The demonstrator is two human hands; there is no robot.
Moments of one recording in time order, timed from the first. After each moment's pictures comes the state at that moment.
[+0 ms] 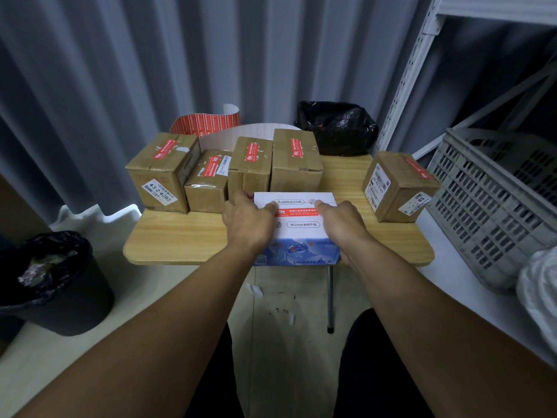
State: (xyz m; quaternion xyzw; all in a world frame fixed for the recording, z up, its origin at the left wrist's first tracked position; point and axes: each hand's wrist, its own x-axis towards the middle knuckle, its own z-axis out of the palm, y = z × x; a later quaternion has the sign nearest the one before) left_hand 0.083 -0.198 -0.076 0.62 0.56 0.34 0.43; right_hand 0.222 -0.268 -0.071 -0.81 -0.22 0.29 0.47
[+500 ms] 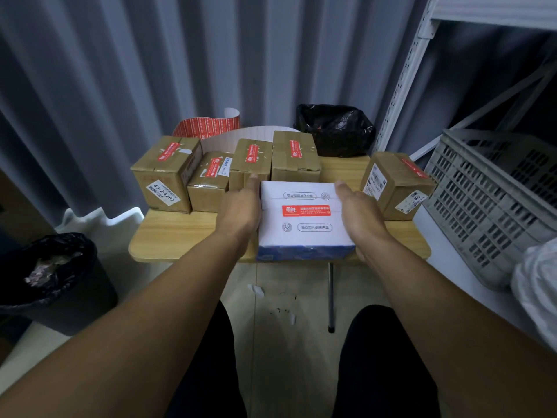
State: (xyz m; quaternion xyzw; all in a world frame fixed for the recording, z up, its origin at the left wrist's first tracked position) left_hand 0.069 -0.201 -0.050 0.53 0.52 0.35 0.57; right_hand 0.229 -0.296 -0.047 -0.77 -0.24 0.26 0.52
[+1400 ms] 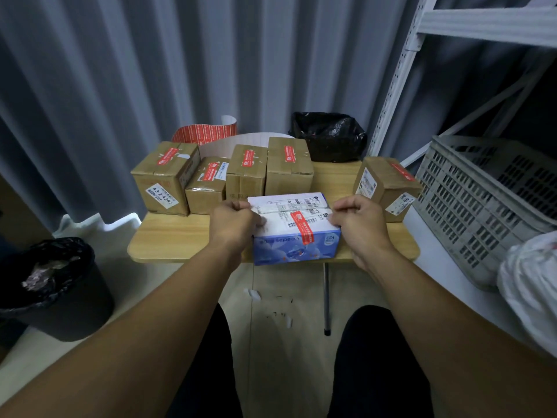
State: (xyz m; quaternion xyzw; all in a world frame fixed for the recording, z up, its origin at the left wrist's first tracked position) left_hand 0.054 -0.221 -0.057 0.51 0.50 0.37 0.59; right_hand 0.224 -0.322 -0.052 -0.70 -0.27 0.22 0.62
